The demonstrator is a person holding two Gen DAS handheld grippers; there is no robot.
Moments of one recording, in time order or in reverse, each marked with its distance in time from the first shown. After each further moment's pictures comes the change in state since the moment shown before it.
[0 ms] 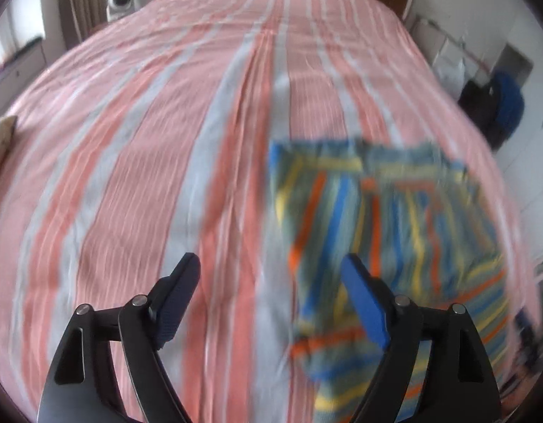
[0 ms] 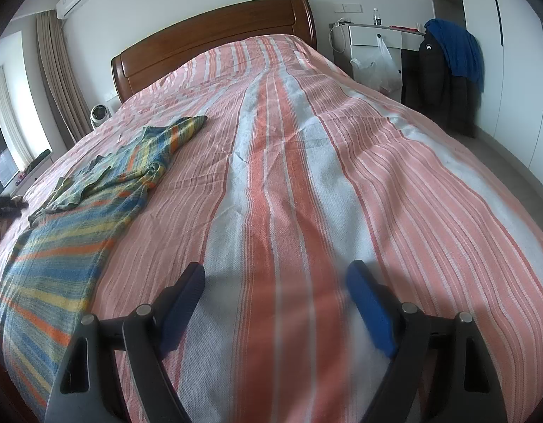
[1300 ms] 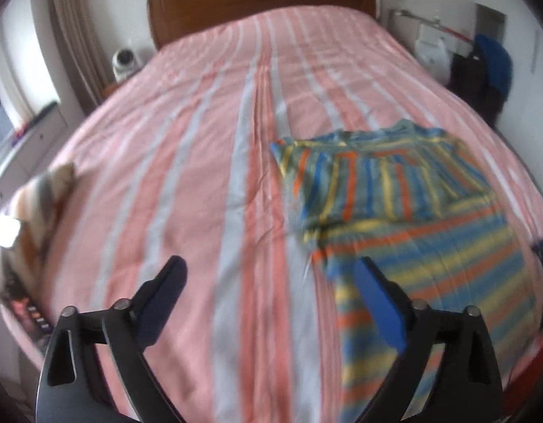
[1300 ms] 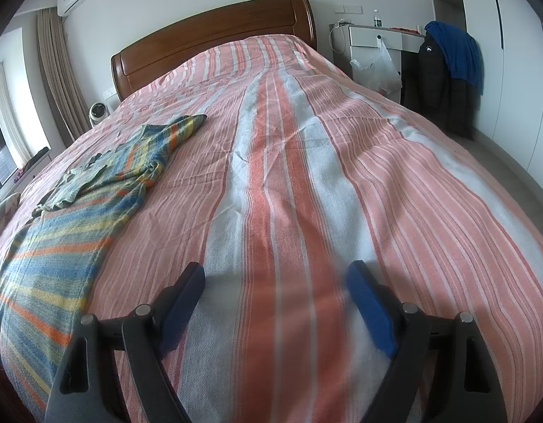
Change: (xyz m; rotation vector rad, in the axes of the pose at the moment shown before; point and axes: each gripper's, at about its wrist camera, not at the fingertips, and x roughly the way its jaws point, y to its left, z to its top) left arm -0.124 -0.036 -0.096 0.240 -0.144 0.173; right arm 0.002 0.002 0.000 -0.011 0.001 -0.011
